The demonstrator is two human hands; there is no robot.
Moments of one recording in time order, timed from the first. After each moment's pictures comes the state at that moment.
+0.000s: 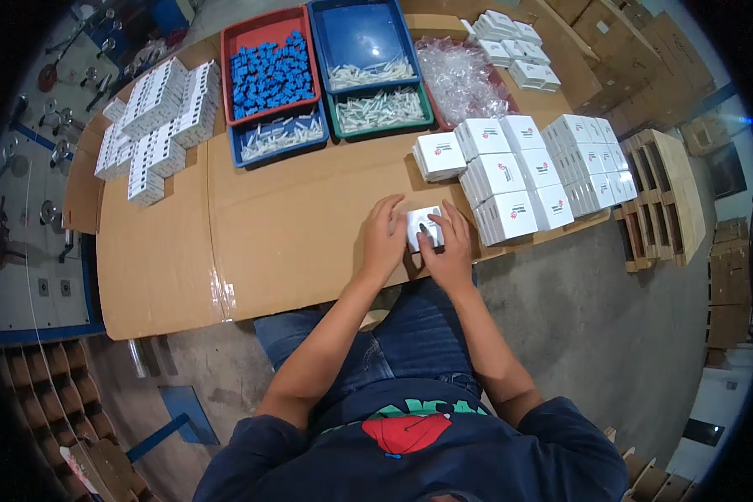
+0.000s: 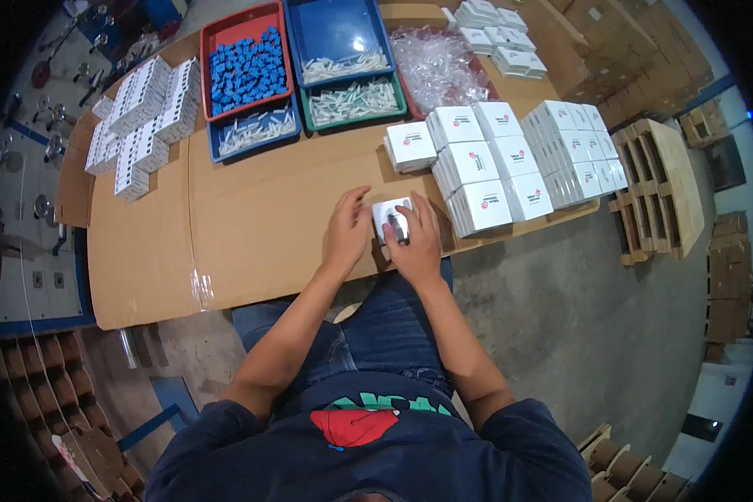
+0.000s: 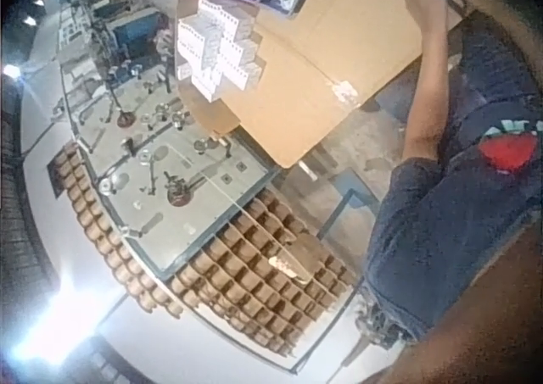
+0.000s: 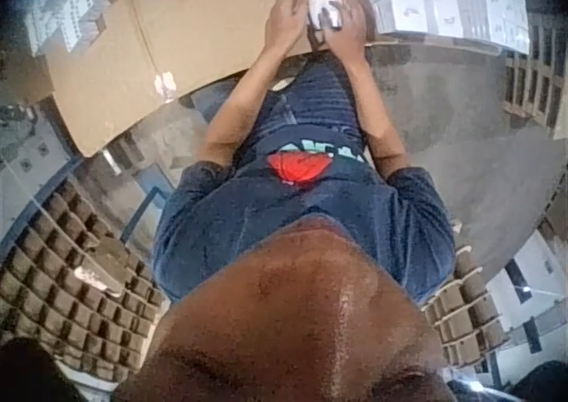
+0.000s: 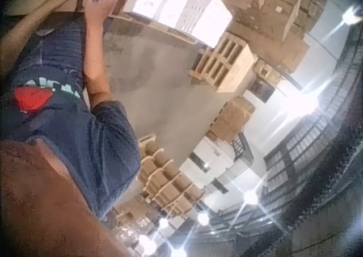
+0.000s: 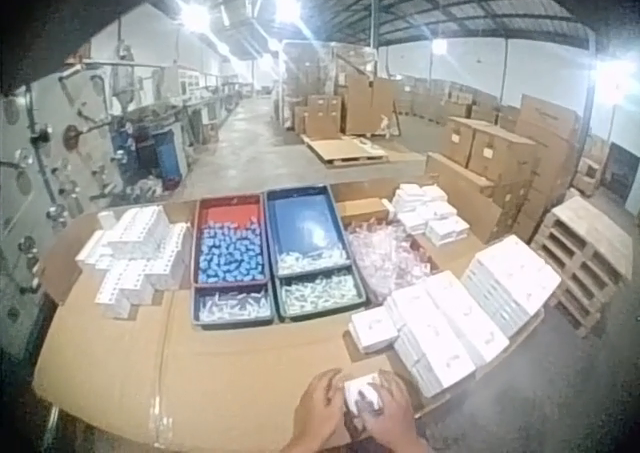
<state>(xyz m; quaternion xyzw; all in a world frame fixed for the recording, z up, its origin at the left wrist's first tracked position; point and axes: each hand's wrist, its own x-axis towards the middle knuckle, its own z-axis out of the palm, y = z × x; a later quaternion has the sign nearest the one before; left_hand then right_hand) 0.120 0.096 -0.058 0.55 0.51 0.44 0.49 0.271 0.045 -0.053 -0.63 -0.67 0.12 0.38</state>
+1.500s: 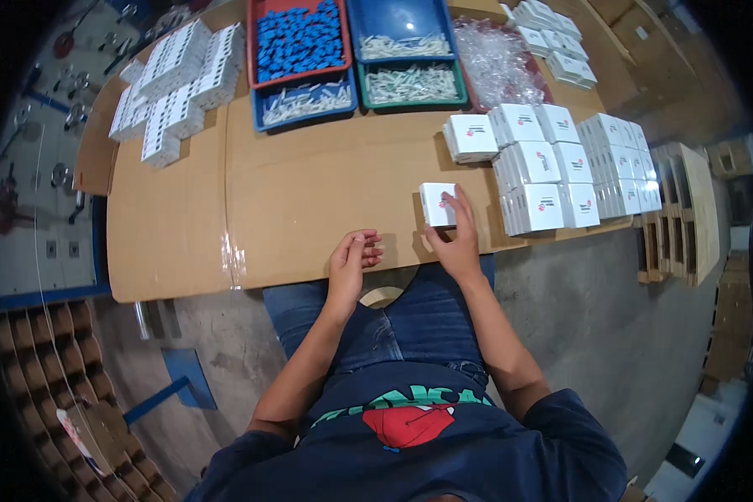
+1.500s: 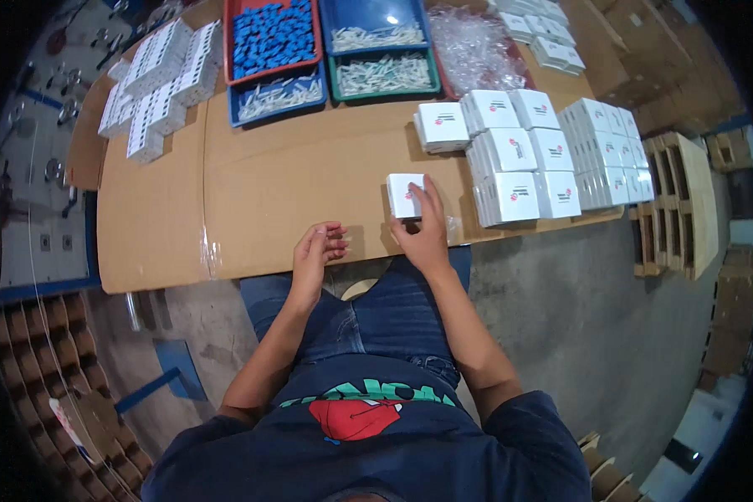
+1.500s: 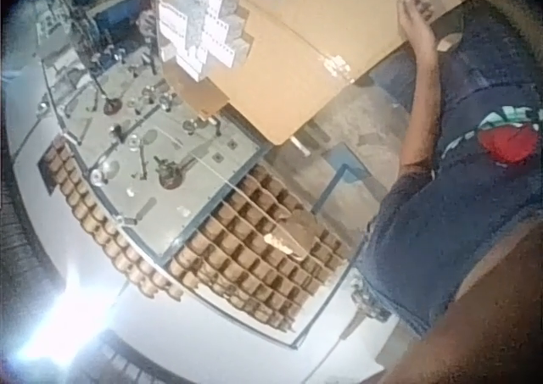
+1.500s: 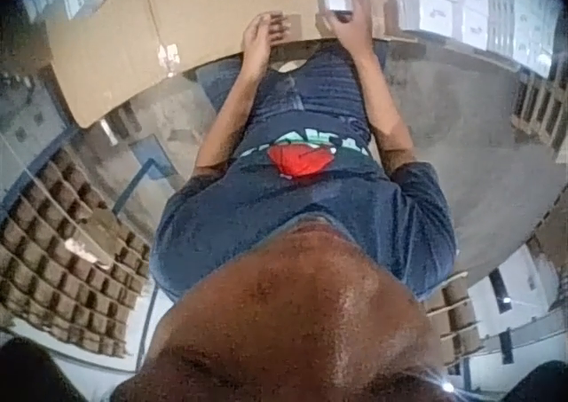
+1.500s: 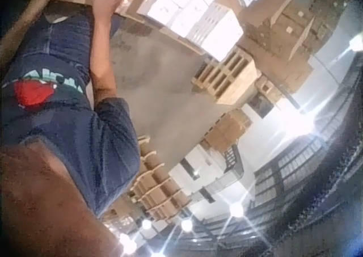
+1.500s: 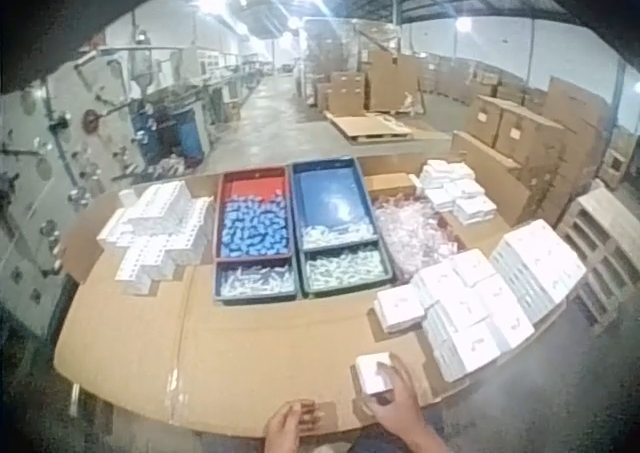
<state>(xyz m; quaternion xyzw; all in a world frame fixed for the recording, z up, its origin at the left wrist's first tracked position) 0.029 0.007 -0.058 0.30 0.52 0.48 0.64 0.254 0.041 -0.067 -0.59 -0.66 0.22 0.40</state>
